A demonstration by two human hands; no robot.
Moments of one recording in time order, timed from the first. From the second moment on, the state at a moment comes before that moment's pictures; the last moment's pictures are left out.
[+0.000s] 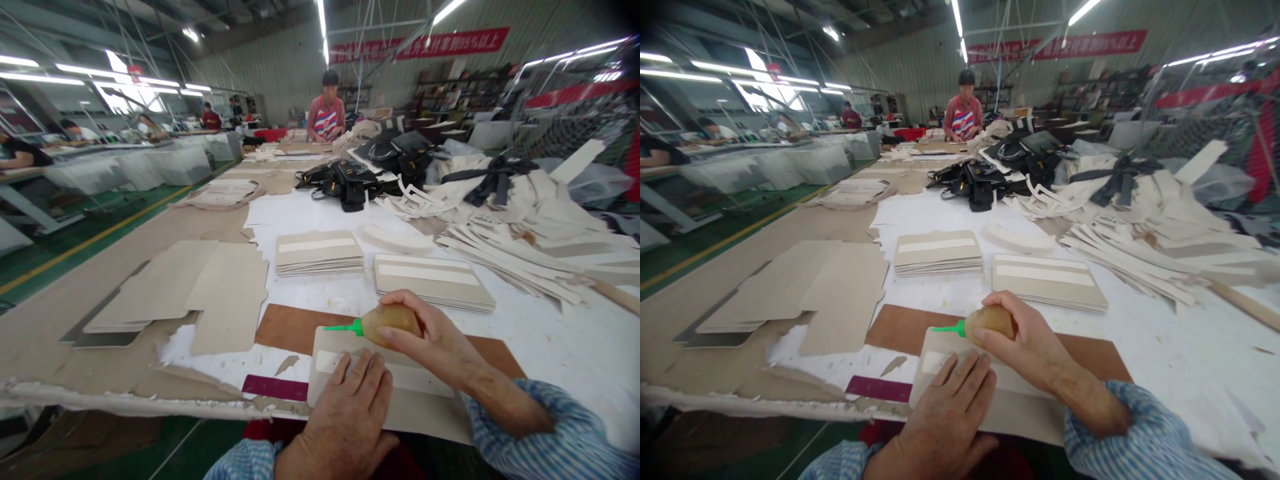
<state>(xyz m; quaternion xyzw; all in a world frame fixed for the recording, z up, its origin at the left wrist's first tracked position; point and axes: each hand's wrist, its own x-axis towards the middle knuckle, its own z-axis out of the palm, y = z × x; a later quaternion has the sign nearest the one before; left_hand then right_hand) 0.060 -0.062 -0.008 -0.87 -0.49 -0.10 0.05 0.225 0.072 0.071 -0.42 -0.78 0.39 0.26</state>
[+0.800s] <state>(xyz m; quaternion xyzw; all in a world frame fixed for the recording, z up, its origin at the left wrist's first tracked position) 0.062 -0.061 -0.013 -0.86 -0.49 -0.11 0.10 0.193 0.079 0.086 -0.31 -0.91 0.20 0.19</state>
